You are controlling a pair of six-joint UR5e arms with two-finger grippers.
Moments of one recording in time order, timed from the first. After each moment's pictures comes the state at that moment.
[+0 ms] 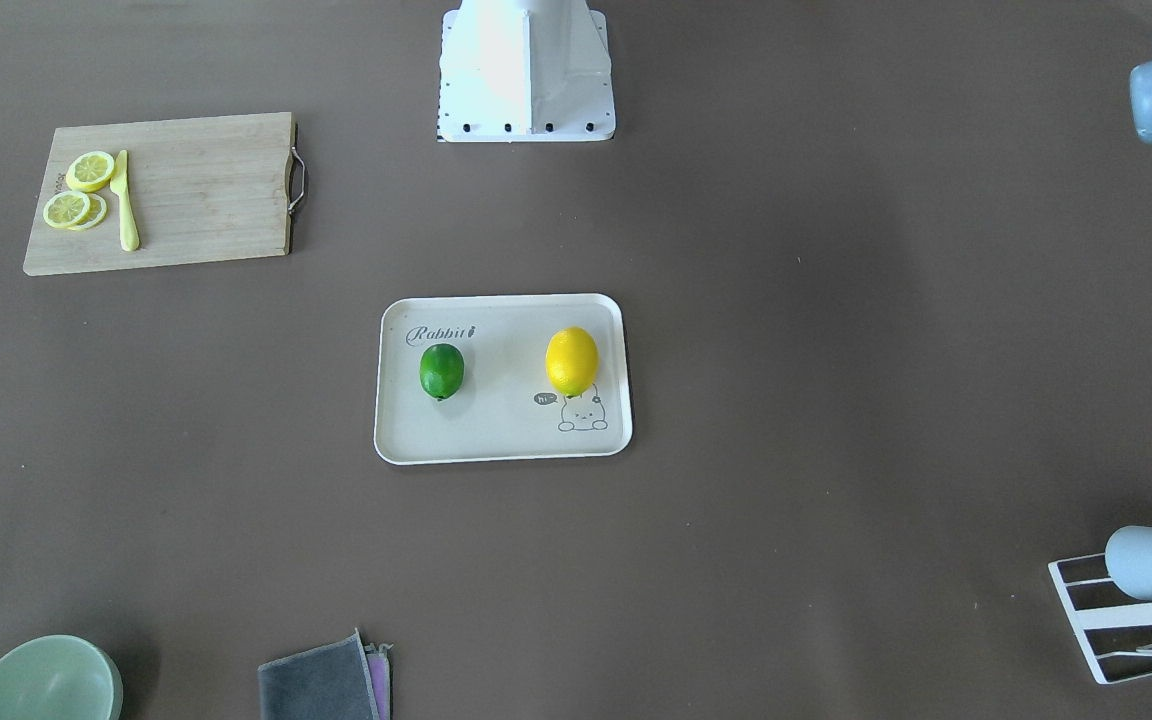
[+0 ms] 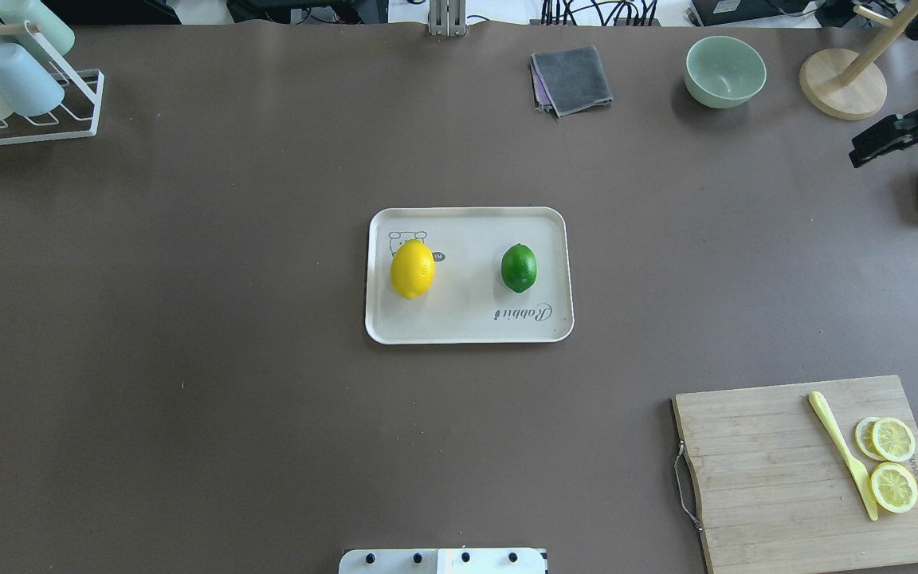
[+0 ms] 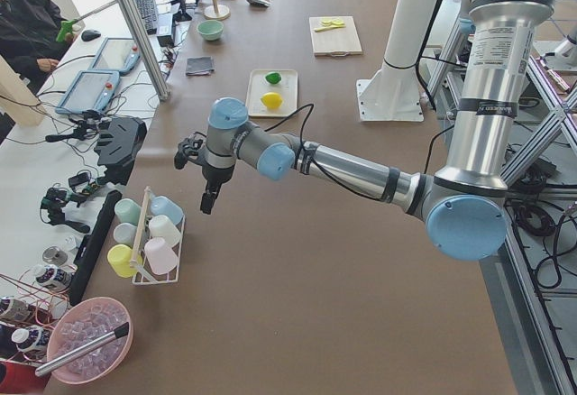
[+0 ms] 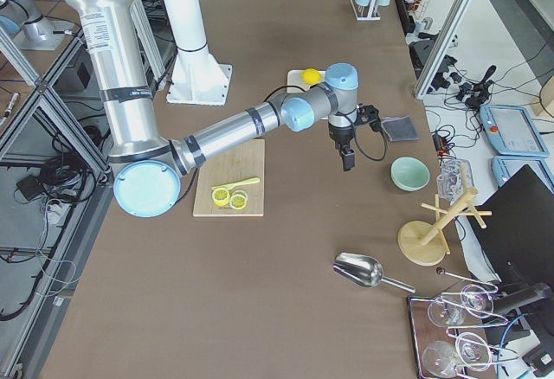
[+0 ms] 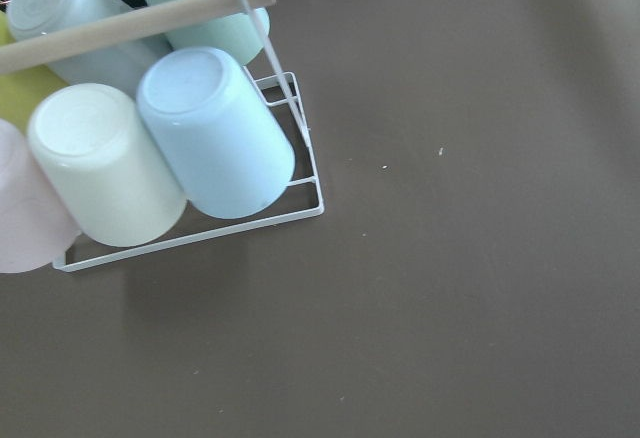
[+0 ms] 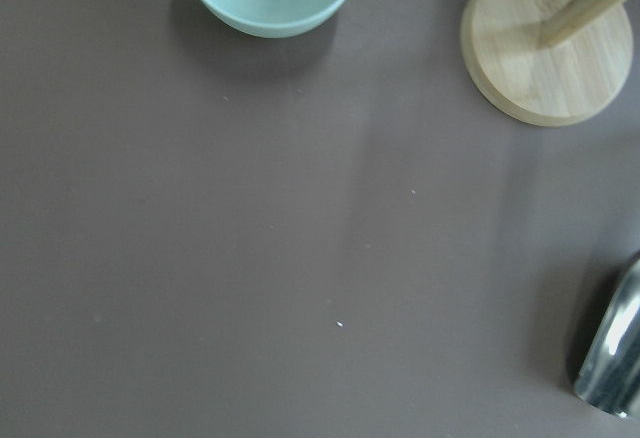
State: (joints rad) left arm -1.41 -1.69 -1.70 -1.77 -2.15 -0.26; right arm 1.27 -1.40 1.81 -1.57 2.18 0.25
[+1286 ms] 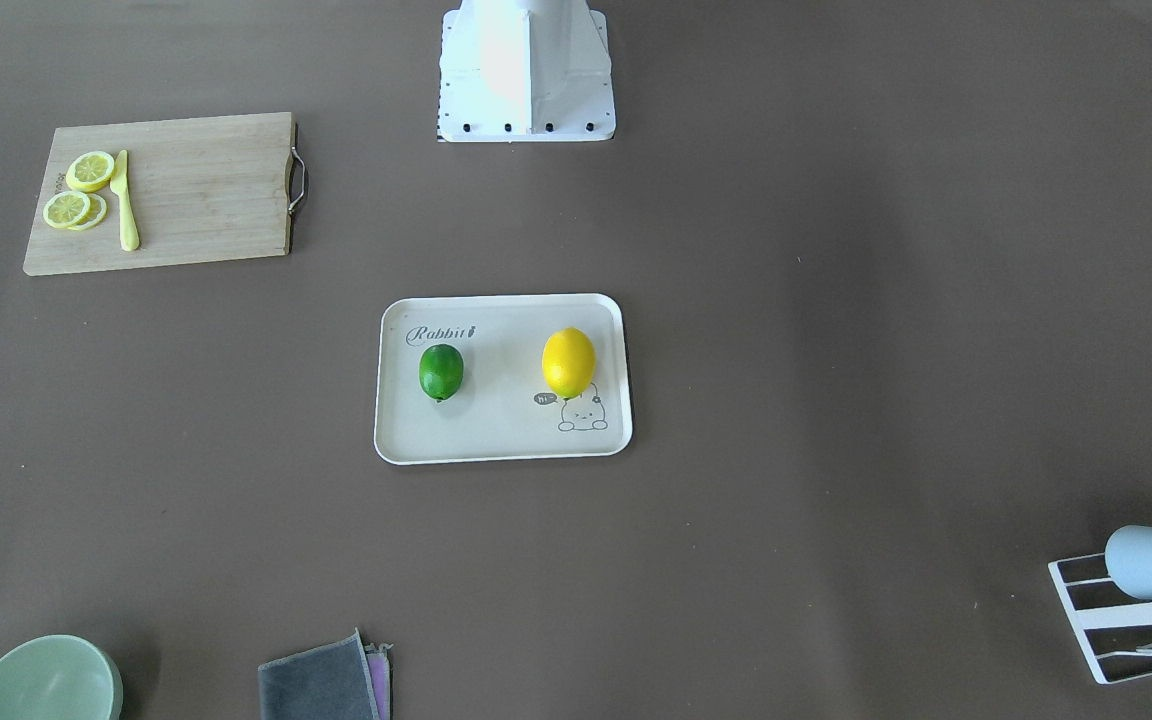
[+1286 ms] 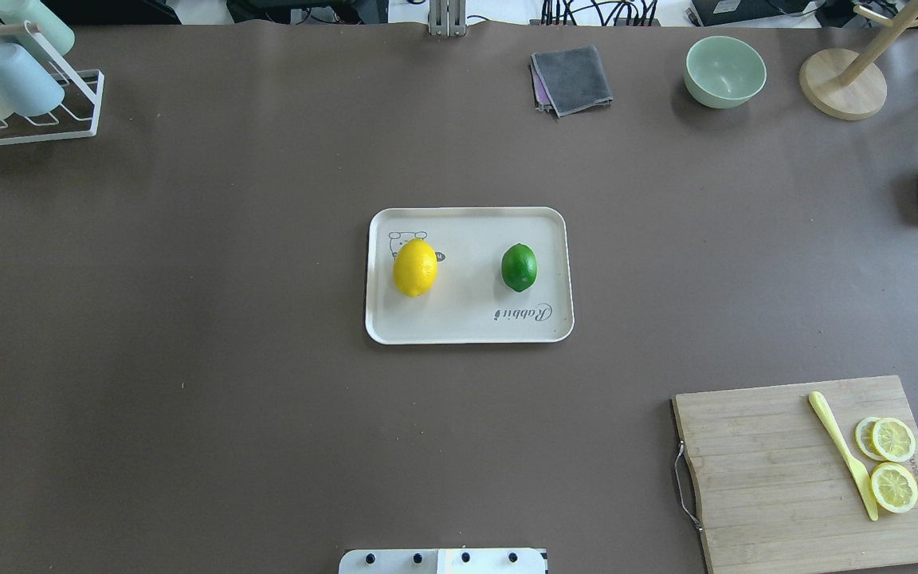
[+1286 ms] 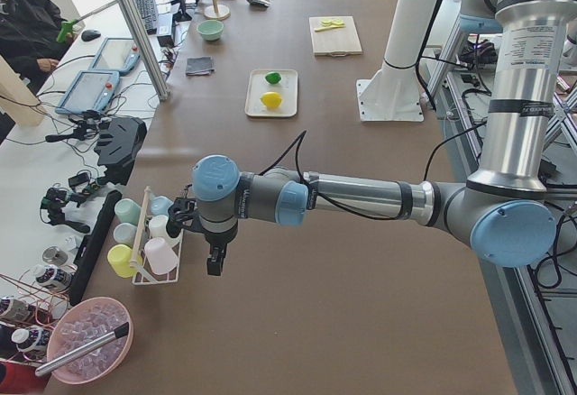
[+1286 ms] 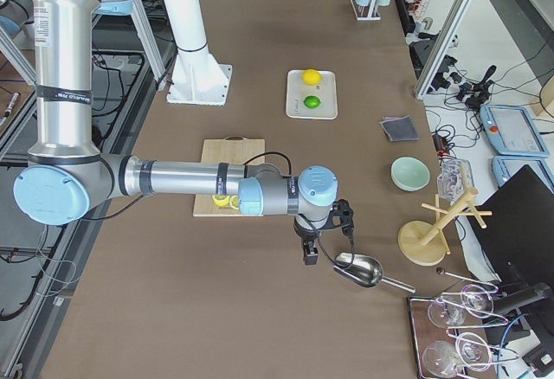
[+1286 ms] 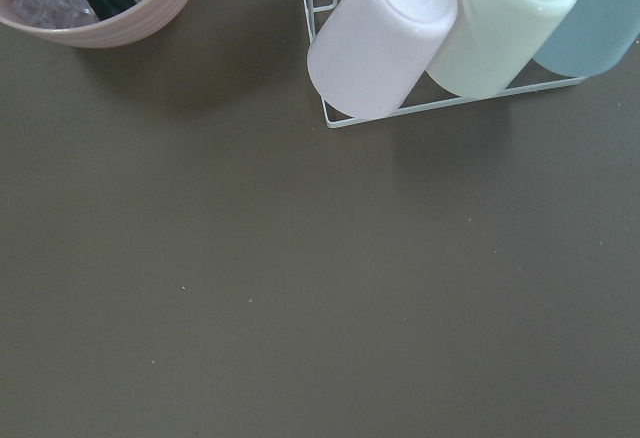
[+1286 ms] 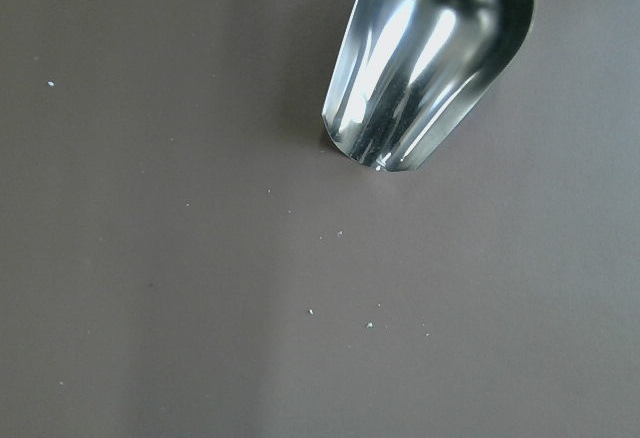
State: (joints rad) left arm -1.62 -1.63 -1.60 -1.65 -2.34 -0.05; right arm 1.50 -1.63 1.62 -1.47 2.34 -0.06
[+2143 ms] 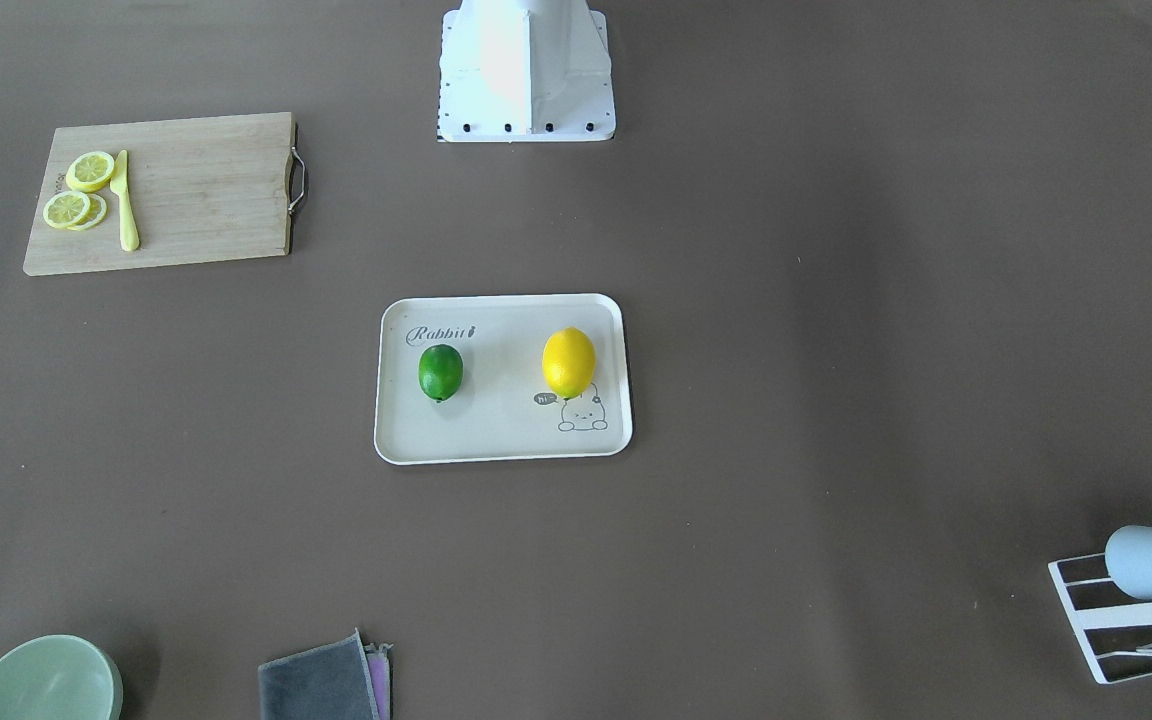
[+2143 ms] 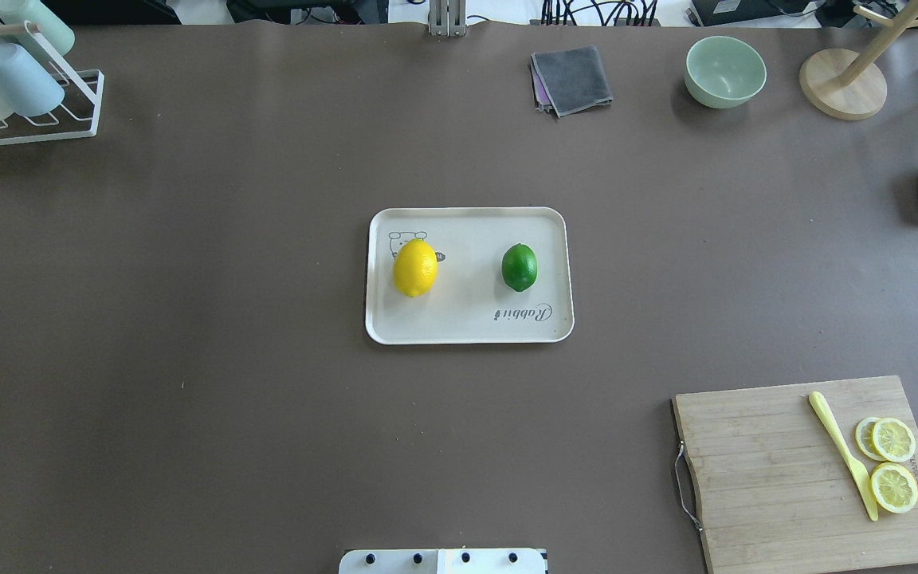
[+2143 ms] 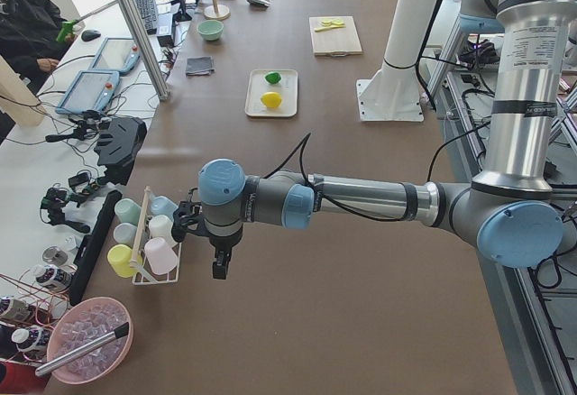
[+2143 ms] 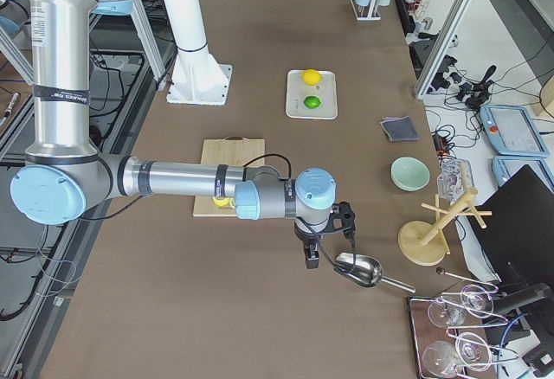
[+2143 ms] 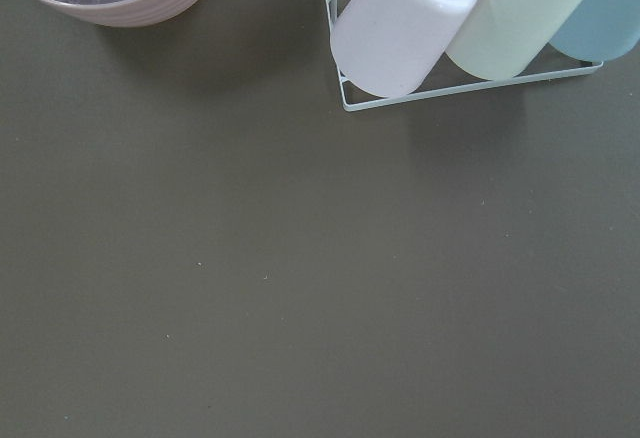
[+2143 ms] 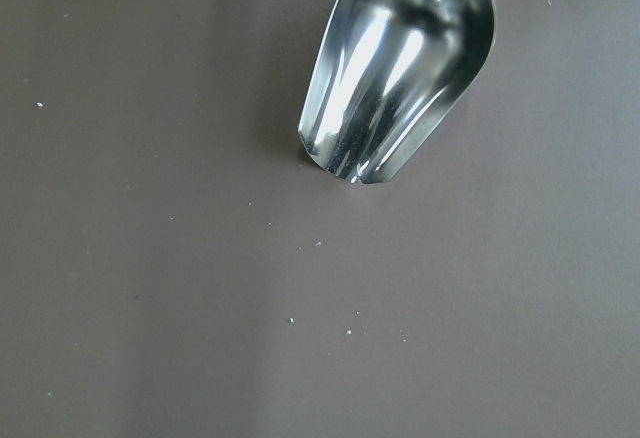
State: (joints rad) left arm -1.62 -1.62 -1.60 -1.65 -2.34 -0.05; right arm 1.53 -1.63 1.61 -1.46 2.34 -0.06
